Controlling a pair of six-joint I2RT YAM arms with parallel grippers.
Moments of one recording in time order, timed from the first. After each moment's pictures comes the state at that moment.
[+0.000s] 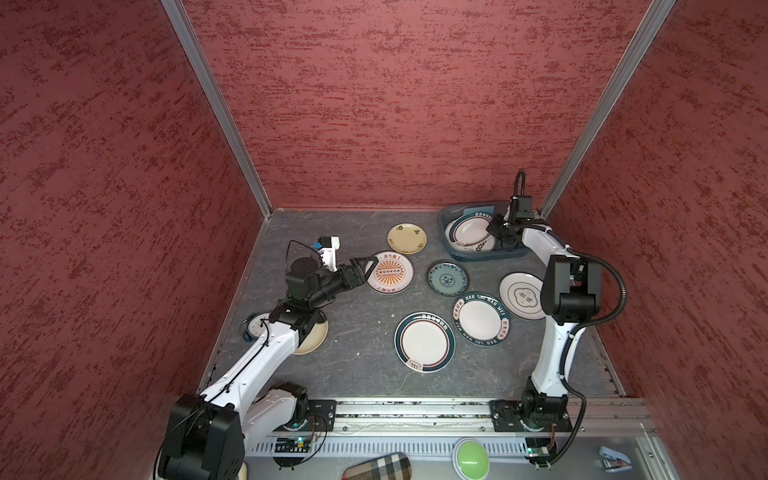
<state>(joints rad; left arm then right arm) -0.26 1.05 0.61 0.24 0.54 -0.83 -0.06 2.11 1.68 -0.39 -0.18 0.58</state>
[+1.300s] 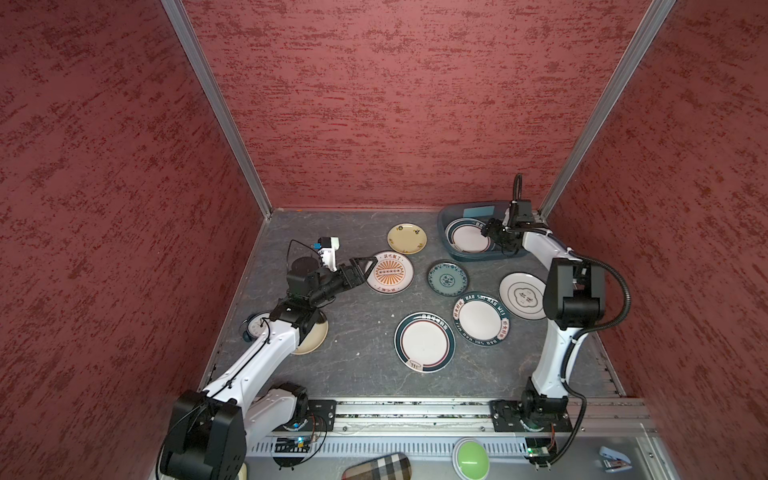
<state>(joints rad) -0.25 1.06 0.61 0.23 0.54 -0.83 -0.06 2.02 1.58 -0.40 -0.18 0.51</state>
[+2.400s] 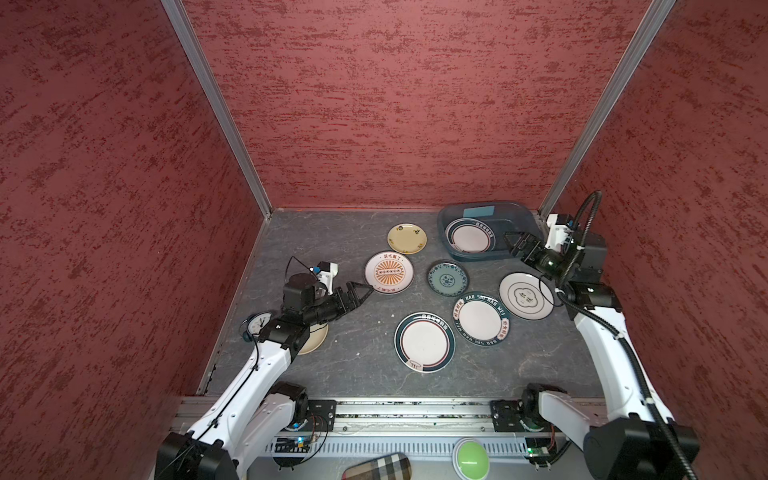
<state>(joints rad) -0.24 0.87 0.51 -0.16 0.62 -0.83 -0.14 1.05 0.95 -0.30 -0.52 0.54</state>
